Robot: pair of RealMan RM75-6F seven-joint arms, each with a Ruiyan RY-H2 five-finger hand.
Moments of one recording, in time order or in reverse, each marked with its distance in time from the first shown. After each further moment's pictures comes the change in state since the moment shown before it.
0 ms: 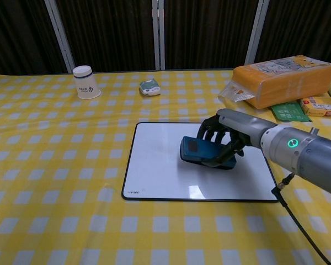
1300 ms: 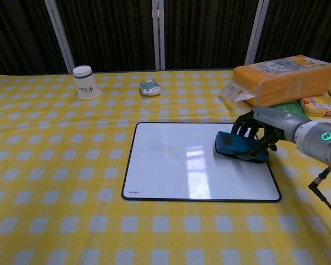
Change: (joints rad) left arm -0.005 0.007 0.005 -0.008 0.003 -0.016 -0.023; right arm -0.053 0.082 -0.001 0.101 -0.001 -0.052 0.081
